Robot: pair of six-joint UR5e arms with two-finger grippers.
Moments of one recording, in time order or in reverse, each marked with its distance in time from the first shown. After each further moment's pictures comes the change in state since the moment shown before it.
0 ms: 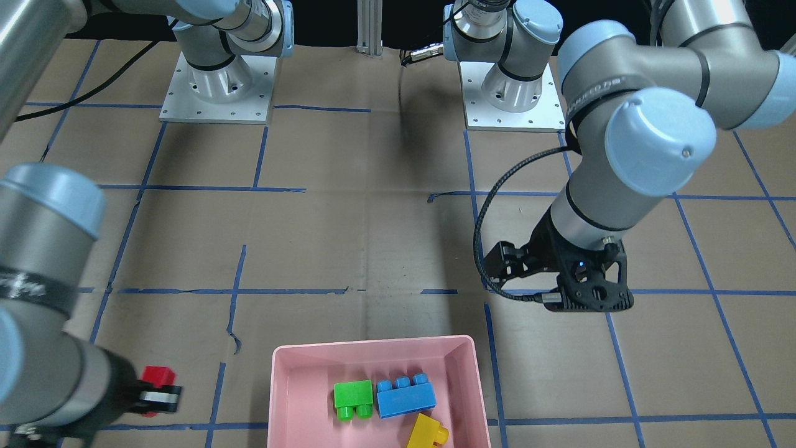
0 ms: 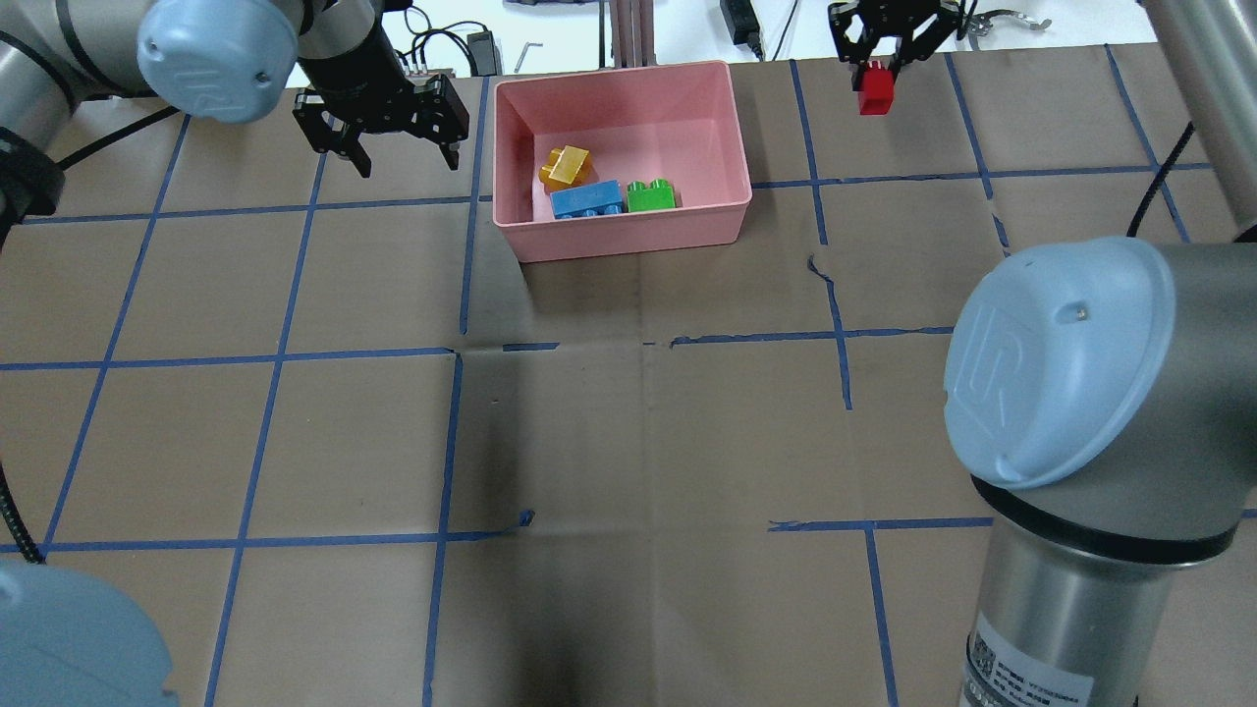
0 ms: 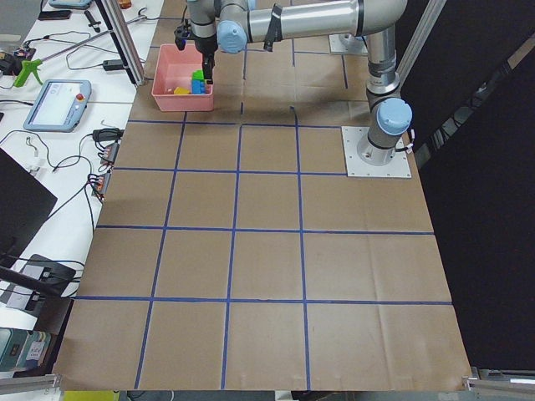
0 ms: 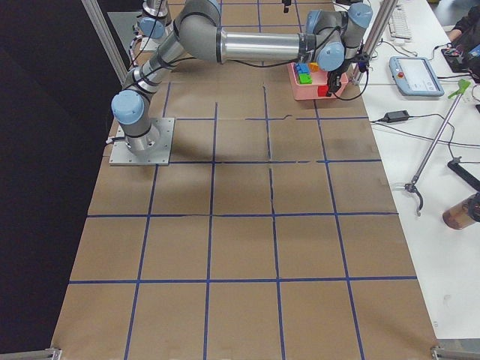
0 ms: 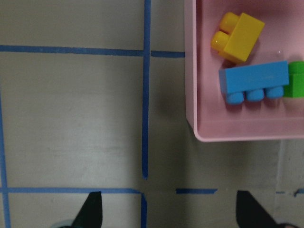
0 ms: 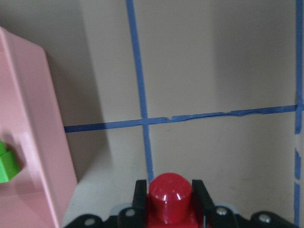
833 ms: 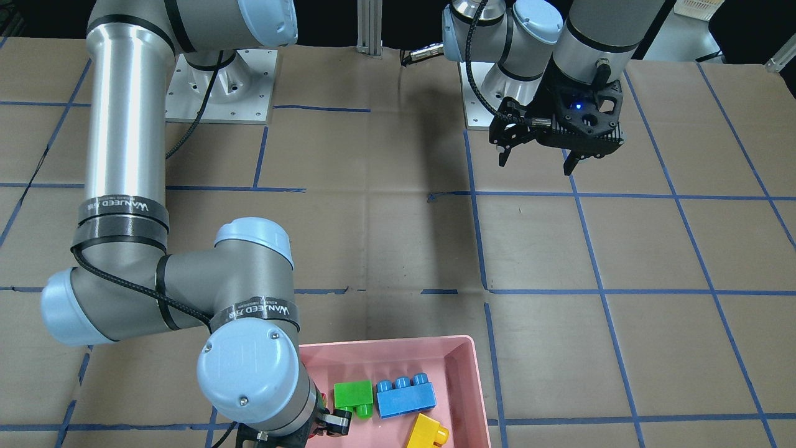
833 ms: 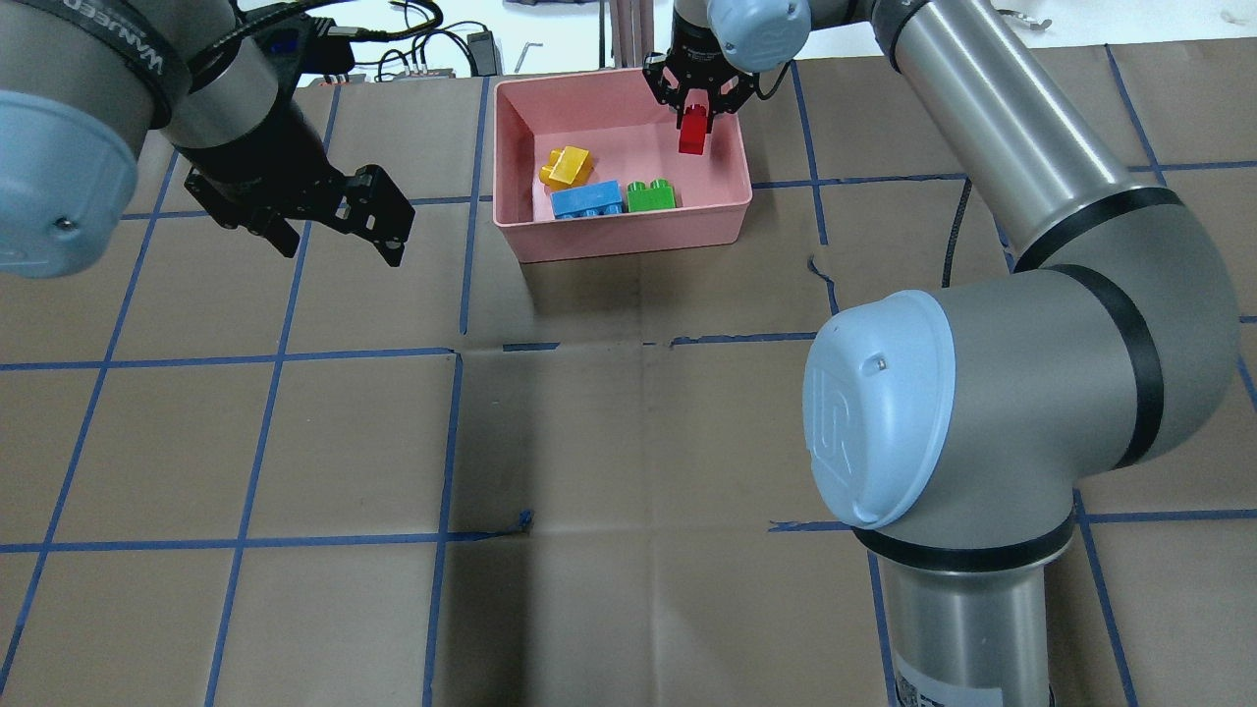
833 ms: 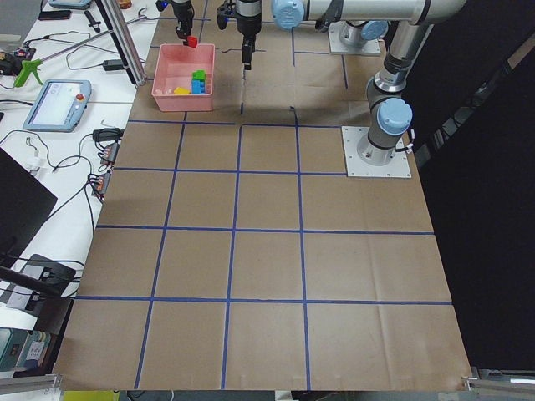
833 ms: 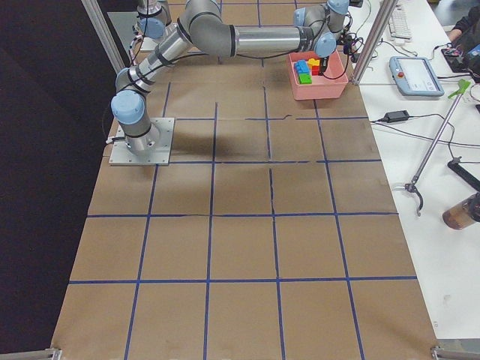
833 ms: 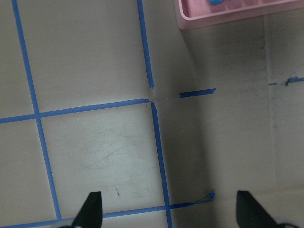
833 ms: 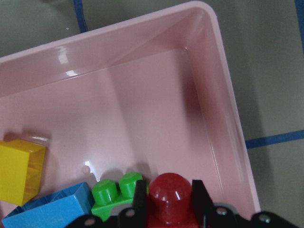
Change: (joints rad) left arm 0.006 0.358 -0.273 -0.051 0.024 0.164; right arm 0.178 0.147 -0.022 -0.218 0.048 0.262
